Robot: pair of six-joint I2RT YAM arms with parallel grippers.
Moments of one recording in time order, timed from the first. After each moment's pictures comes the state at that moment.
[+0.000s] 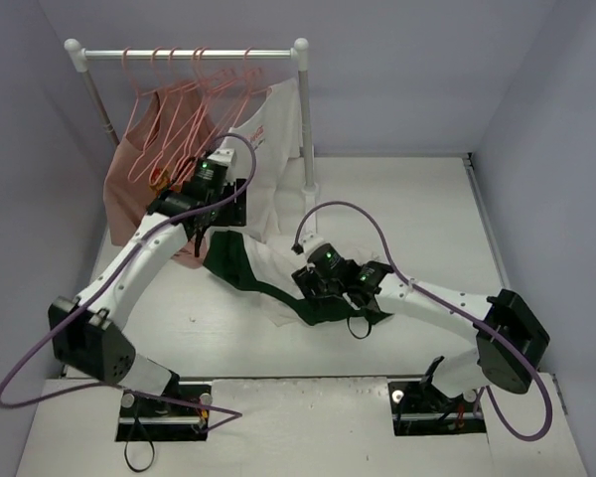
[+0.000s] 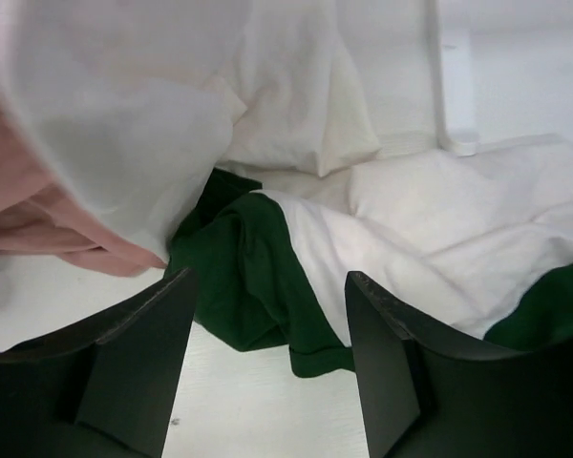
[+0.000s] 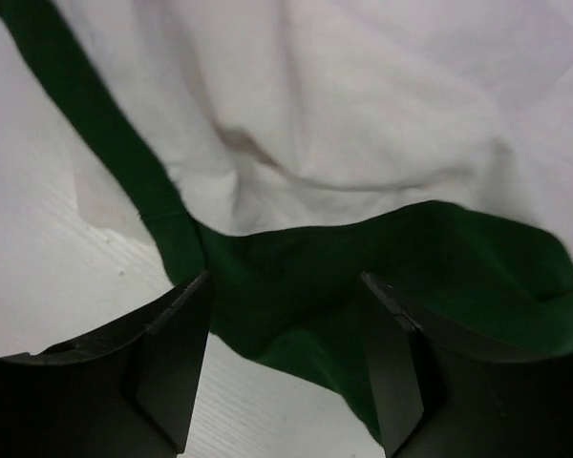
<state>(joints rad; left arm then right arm) -0.41 1.49 1.44 -0.74 -0.14 -0.29 0.89 1.41 0.88 -0.36 0.16 0.18</state>
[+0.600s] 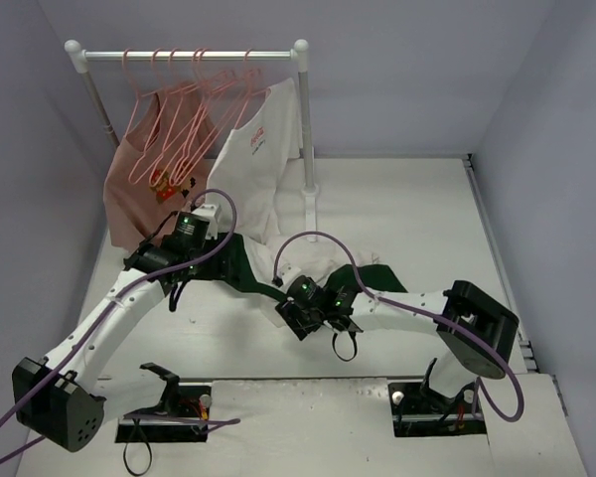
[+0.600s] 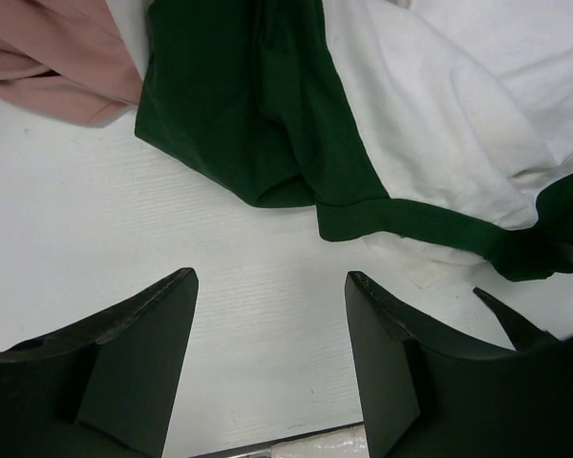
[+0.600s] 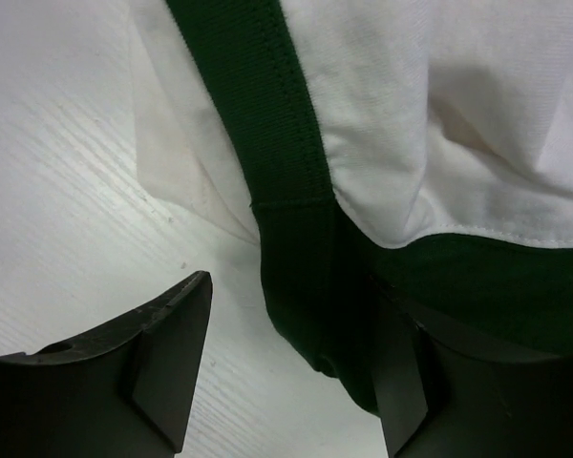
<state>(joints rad) -0.41 1.13 1.00 -0.77 -0.05 -0.32 1.06 1.56 0.79 -0.20 0.16 0.23</state>
